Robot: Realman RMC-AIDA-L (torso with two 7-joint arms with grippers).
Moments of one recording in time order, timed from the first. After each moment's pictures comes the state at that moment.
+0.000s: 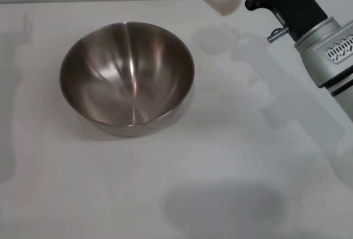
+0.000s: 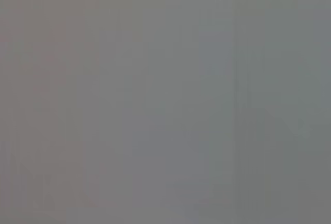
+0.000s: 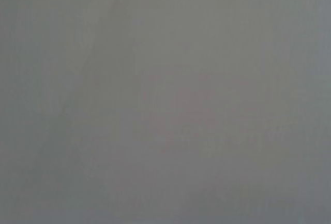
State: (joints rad) left arm -0.18 -2.07 -1.67 -1.26 2.42 0.16 0.45; right arm 0.74 2.08 -0.04 0.17 -1.57 -1.37 -0.14
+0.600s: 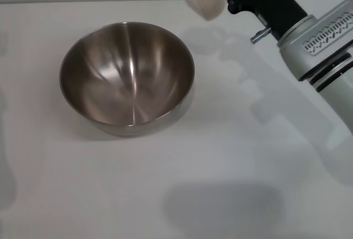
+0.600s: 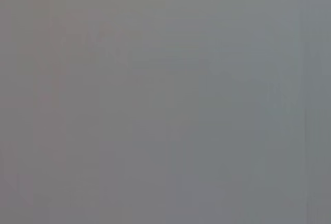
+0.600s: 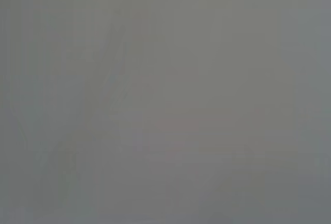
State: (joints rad) left arm -0.22 -2.07 -1.52 -0.85 2.43 0.81 0.26; right arm 0.78 2.08 -0.04 0.19 -1.59 -1.27 -0.15
